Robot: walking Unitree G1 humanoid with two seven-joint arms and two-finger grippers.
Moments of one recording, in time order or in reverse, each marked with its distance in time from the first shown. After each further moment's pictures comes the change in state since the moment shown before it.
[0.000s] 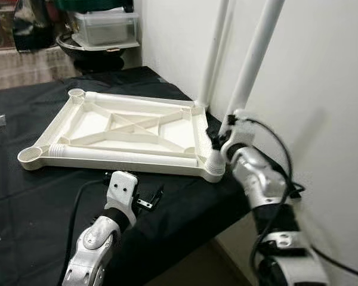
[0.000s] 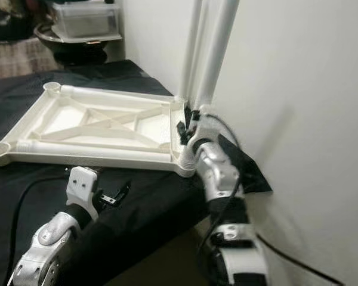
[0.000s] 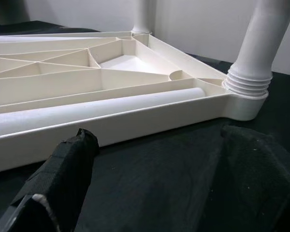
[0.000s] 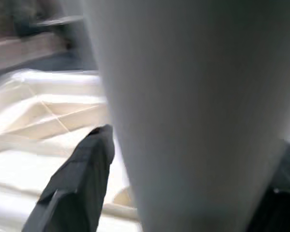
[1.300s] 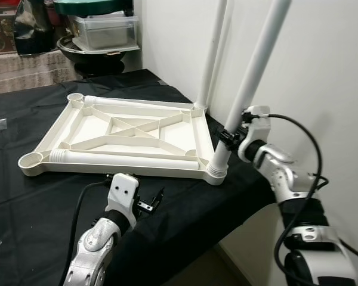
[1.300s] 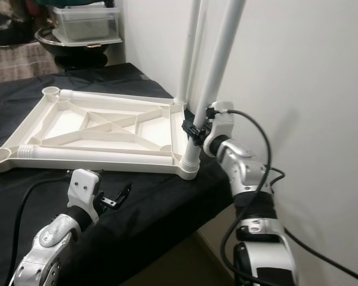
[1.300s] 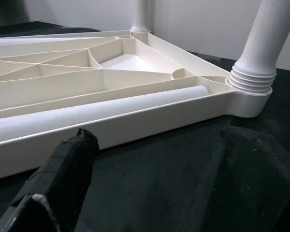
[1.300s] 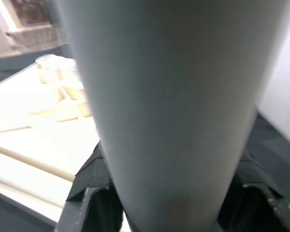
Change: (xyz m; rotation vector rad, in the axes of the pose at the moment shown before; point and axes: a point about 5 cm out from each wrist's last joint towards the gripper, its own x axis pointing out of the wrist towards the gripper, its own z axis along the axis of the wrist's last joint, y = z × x) left arm 0.001 0.002 0.000 0.021 0.008 -0.002; right arm -0.003 -0.024 0.002 -0.057 0.025 0.102
